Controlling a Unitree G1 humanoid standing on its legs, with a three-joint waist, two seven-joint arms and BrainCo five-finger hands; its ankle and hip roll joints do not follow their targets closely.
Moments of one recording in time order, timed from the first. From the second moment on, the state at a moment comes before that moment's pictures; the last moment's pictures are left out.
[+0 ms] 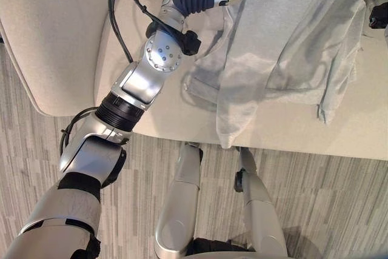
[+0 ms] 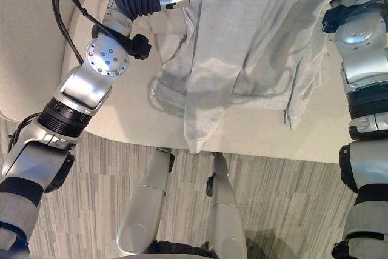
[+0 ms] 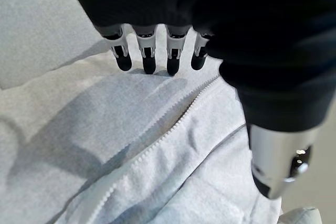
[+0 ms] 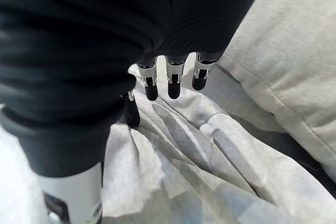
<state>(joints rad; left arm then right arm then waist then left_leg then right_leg) -1.13 0.54 -0.47 0.20 -0.02 0.08 0.29 -1.26 -0.94 0.36 0.72 0.09 -0.02 -0.41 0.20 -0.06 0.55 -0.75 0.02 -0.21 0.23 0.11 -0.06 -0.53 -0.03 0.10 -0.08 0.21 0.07</state>
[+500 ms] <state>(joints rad) -1.13 0.52 -0.48 0.24 -0.02 0.07 0.31 -1.47 -0.93 0.61 0.93 0.16 -0.02 -0.39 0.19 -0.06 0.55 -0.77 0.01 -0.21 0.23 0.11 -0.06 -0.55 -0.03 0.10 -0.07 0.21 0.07</state>
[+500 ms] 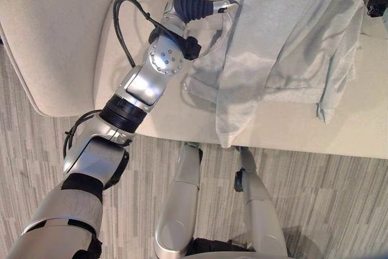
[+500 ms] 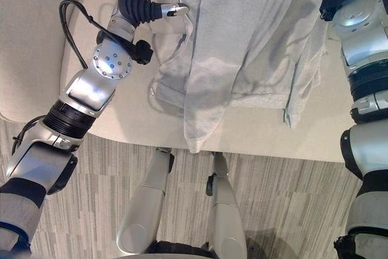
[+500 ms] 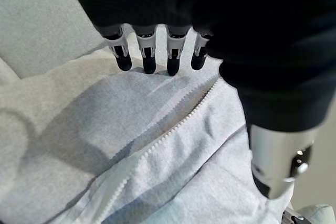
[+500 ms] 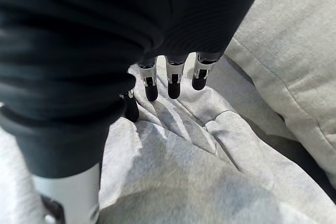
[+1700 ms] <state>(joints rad) -1.46 0.53 -0.70 0.61 -0.02 0.04 0.49 -1.38 -0.93 0.53 0.69 0.14 -0.02 -0.38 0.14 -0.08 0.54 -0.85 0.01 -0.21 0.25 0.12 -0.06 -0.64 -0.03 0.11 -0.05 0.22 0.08</state>
